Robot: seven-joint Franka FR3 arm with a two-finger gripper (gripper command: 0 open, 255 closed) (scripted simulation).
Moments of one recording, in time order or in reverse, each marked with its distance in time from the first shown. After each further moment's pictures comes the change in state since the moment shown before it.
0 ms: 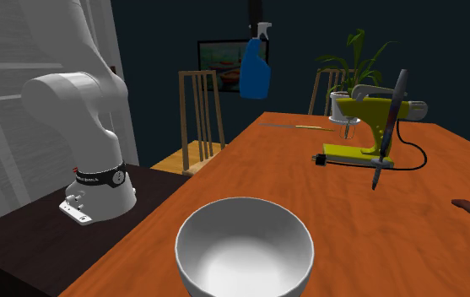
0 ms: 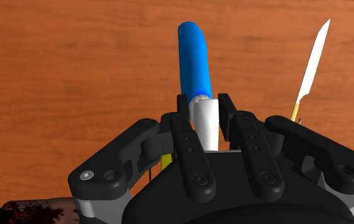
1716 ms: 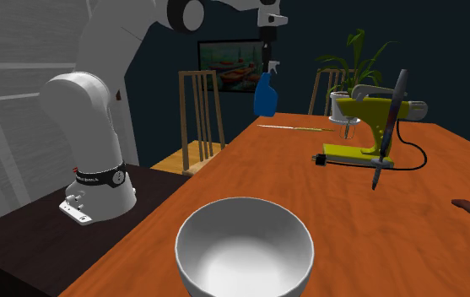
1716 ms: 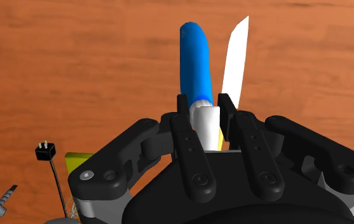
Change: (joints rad) arm 0.473 0.733 0.099 0.543 -0.471 0.036 0.454
